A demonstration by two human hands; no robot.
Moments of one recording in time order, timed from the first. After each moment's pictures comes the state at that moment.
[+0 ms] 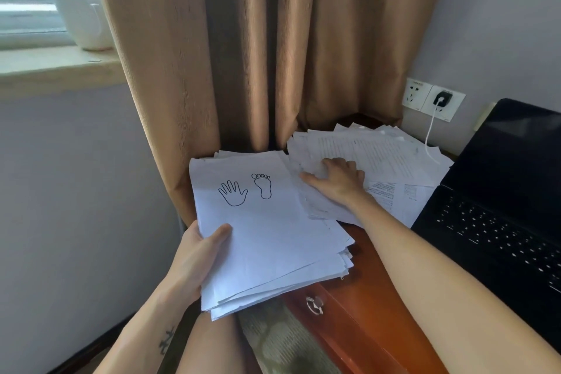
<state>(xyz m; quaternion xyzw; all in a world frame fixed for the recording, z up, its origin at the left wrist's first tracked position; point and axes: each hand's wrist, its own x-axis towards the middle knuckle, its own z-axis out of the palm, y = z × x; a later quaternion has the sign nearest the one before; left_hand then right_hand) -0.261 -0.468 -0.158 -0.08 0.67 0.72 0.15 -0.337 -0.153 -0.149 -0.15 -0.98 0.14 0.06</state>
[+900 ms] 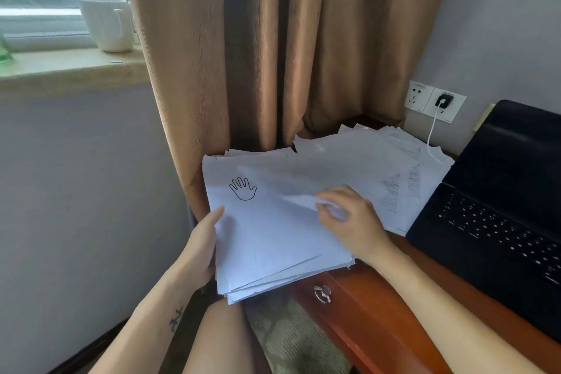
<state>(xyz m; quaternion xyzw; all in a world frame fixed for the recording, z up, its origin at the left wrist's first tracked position) -0.266 -0.481 -0.156 -0.10 0.60 0.77 0.20 -0.208 -0.210 -0.134 0.08 -0.90 0.37 0.23</state>
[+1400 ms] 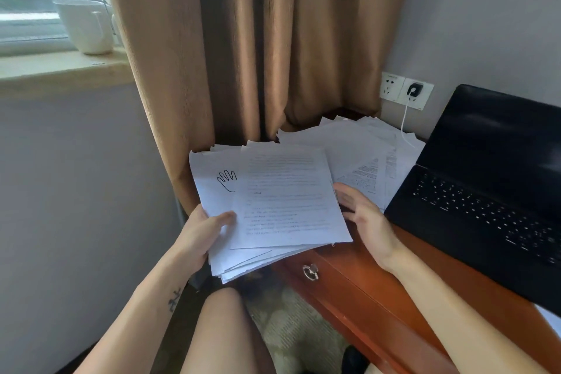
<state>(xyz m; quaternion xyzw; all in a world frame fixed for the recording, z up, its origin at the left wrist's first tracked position) -0.262 -0.480 -0.148 -0.03 0.71 0.67 0.21 -0.148 -0.194 -0.135 -0.07 -0.77 0.63 0.08</state>
